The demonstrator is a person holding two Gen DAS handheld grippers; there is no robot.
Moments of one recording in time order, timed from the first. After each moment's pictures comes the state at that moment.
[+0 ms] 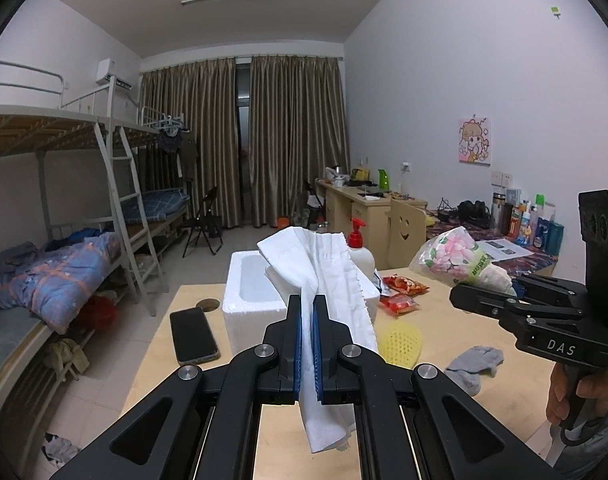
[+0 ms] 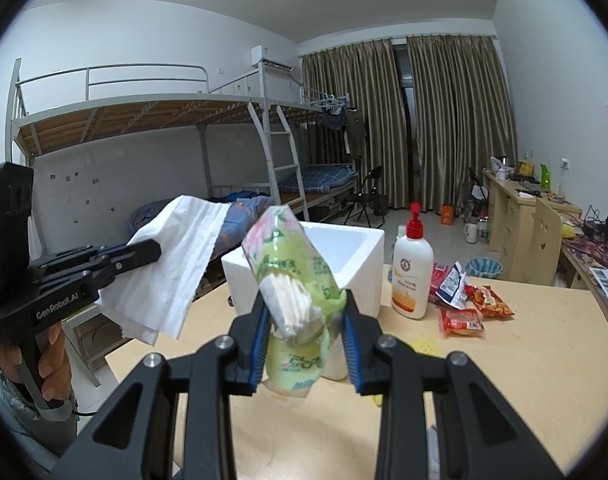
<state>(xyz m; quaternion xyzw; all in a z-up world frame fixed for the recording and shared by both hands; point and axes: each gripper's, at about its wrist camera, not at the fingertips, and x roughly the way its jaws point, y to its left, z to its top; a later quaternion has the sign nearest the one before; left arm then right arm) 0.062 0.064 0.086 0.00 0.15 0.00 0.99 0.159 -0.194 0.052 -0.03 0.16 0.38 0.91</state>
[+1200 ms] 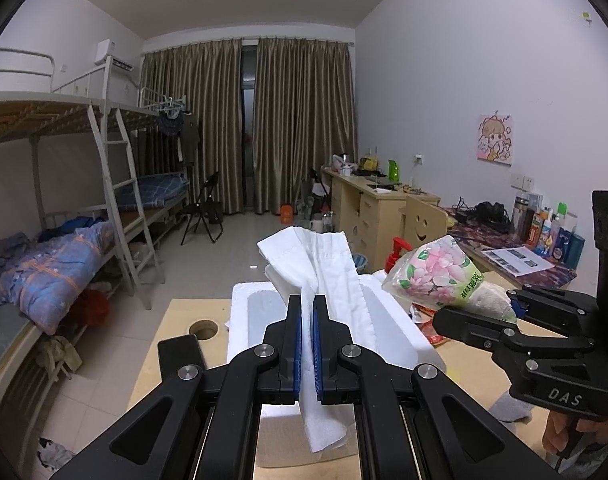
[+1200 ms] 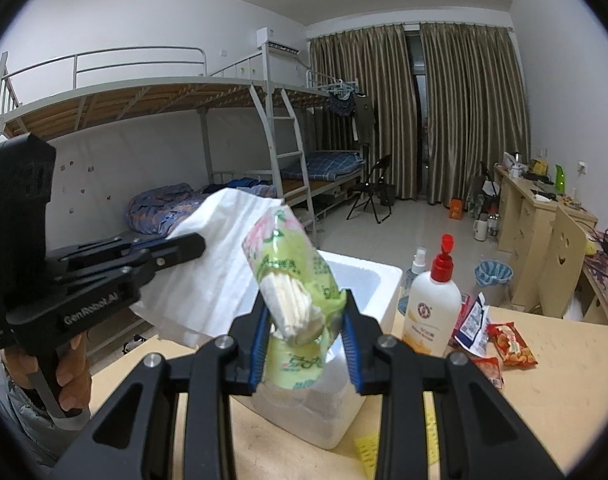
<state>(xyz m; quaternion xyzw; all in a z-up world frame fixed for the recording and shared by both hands) 0.187 0.098 0.096 -0.01 0.18 0.00 0.98 0.222 -0.133 0.069 -0.05 0.19 0.39 0.90</state>
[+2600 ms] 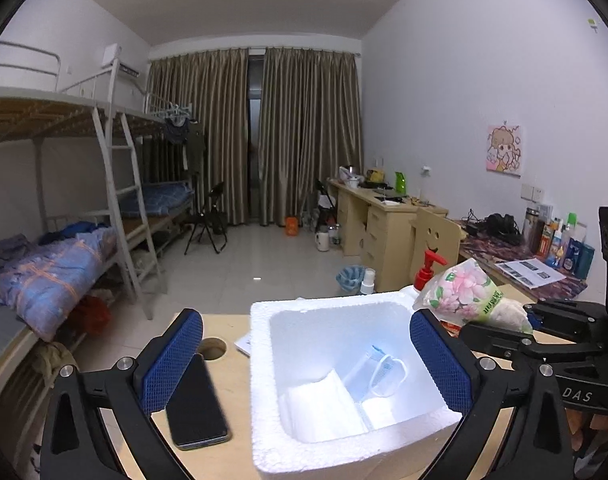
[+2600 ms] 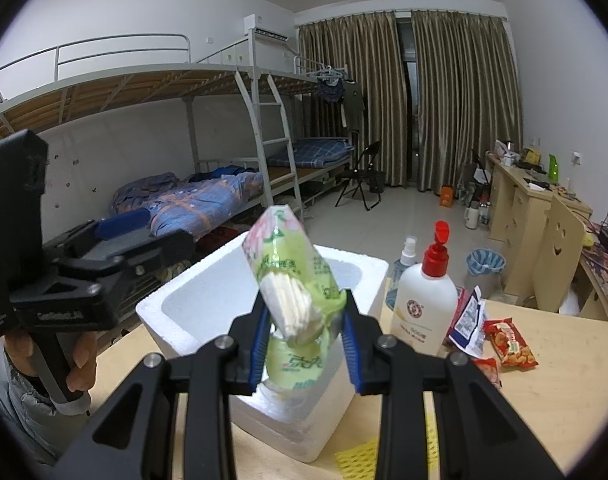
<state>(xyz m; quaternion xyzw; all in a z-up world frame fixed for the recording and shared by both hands) 0.221 0.123 0.084 -0.02 0.16 0.01 0.99 0.249 -0.123 0.062 -0.06 0.21 0.36 0.91</state>
